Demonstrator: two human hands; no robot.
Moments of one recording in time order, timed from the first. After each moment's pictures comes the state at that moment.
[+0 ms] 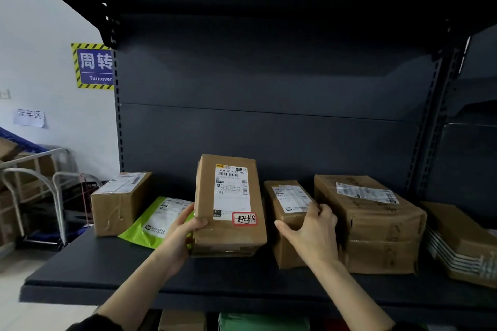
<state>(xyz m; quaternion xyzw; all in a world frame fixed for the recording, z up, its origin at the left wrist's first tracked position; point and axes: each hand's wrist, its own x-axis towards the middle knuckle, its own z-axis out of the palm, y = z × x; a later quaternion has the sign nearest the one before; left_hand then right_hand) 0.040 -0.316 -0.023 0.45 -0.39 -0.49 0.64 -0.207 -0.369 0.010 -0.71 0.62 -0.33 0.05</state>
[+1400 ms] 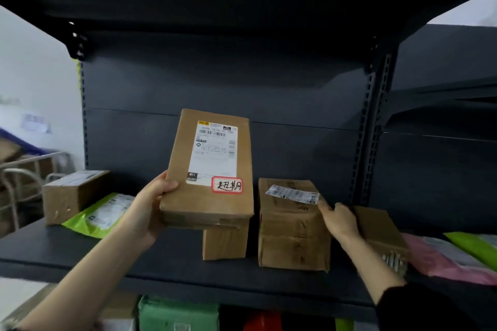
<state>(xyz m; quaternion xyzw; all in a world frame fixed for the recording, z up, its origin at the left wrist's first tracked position) -0.146 -0.269 0.076 0.42 -0.40 -0.40 0.71 -0.430 -0.455 0.040 -0.63 0.62 -0.38 0.26</state>
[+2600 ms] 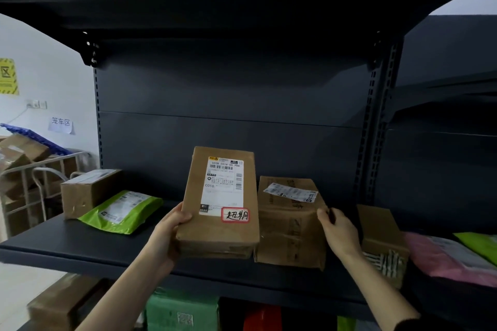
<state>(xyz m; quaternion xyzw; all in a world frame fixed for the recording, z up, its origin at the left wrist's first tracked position) -0.176 -0.279 0.026 0.43 -0.34 -0.44 0.71 -0.446 -0.436 0.021 -0.68 0.54 -0.42 0.27</state>
